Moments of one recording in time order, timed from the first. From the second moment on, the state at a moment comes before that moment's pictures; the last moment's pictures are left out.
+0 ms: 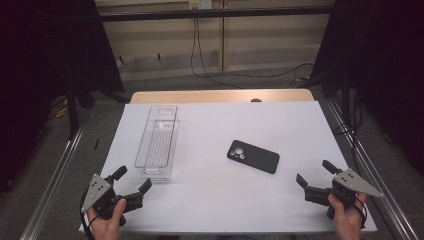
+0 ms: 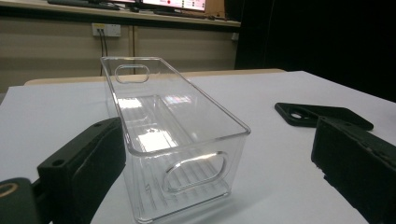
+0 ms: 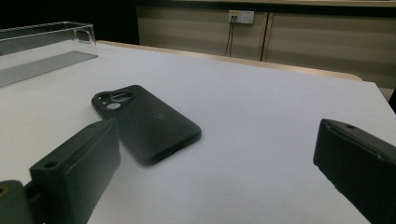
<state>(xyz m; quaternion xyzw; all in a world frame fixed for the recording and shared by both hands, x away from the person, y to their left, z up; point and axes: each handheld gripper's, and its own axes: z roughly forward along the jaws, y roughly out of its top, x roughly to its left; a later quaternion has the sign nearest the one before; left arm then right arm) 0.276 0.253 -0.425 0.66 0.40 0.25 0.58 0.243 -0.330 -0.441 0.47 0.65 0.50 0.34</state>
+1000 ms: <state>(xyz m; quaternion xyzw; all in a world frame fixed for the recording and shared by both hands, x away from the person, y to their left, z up) 0.276 0.253 -0.424 0.67 0.39 0.24 0.59 0.247 -0.311 -0.441 0.45 0.66 0.52 0.31</state>
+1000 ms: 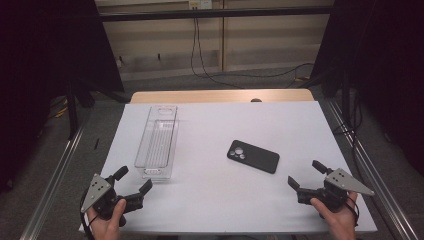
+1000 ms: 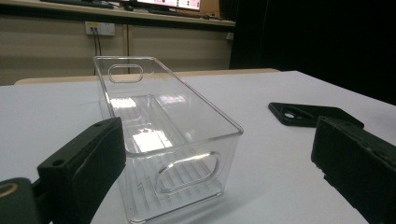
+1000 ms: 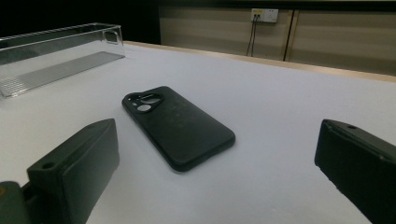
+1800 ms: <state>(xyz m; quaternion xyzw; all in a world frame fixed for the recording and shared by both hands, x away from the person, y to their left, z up) 0.277 0.251 -0.426 0.67 0.39 0.24 0.58 0.282 -0.288 -0.433 0.42 0.67 0.54 0.30</state>
